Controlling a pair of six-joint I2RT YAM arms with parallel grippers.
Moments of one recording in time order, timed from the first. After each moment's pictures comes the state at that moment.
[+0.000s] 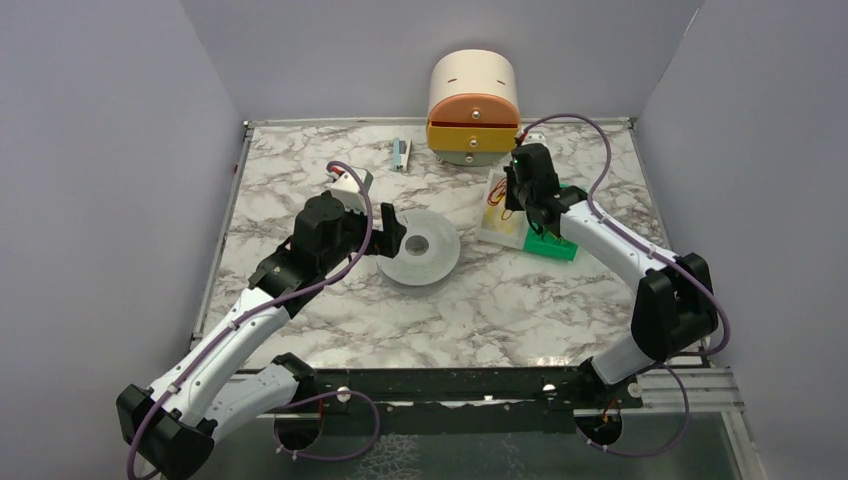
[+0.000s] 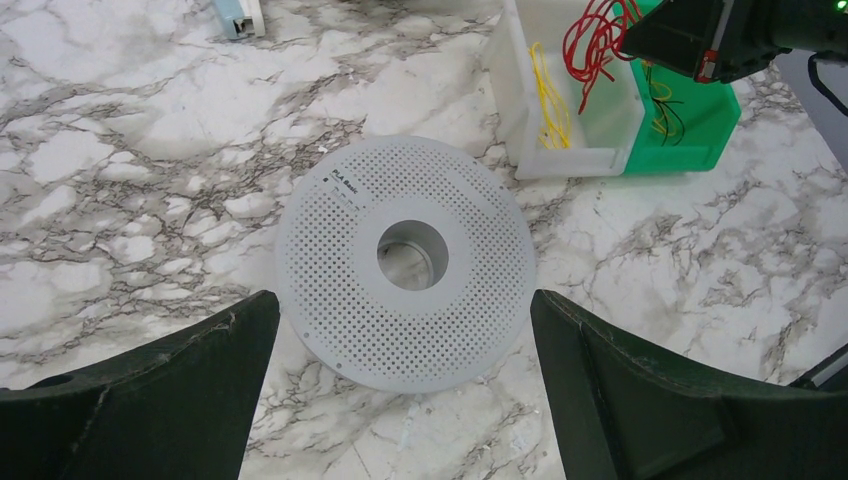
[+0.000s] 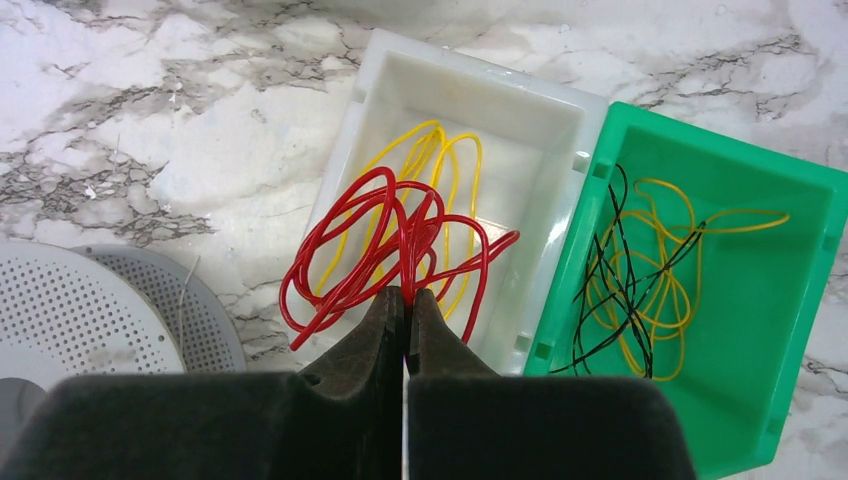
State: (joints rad) left arm -0.58 0.92 0.87 -0.31 -0.05 -0.29; right arm 0.45 1.57 1.18 -0.29 0.30 0.26
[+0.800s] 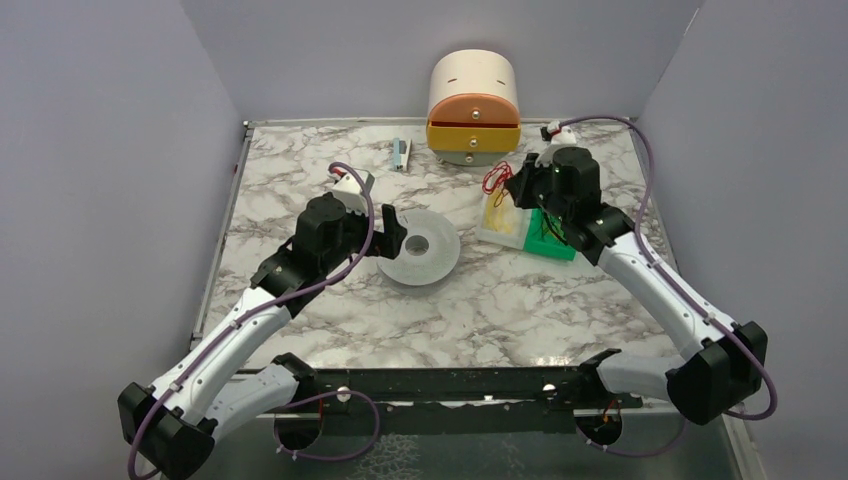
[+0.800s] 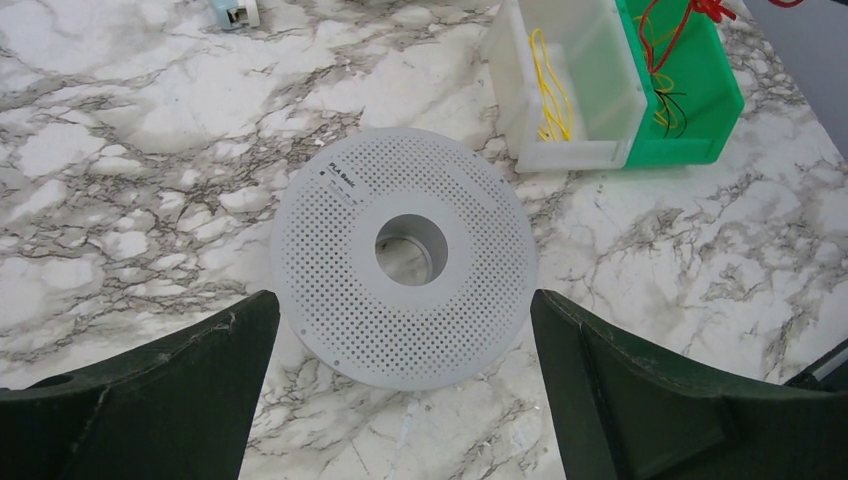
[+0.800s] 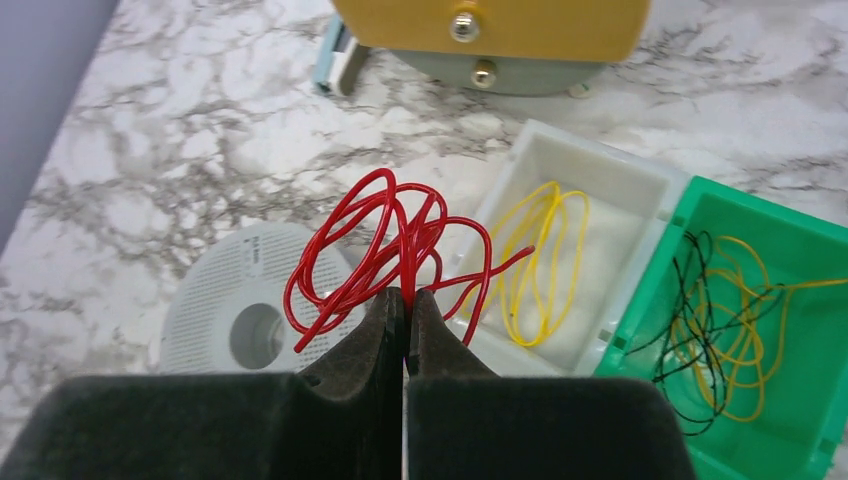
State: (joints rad) left arm -0.58 0.92 0.86 -0.31 -0.04 -0.29; right arm 0.45 1.26 1.09 -0.23 0.12 0.30
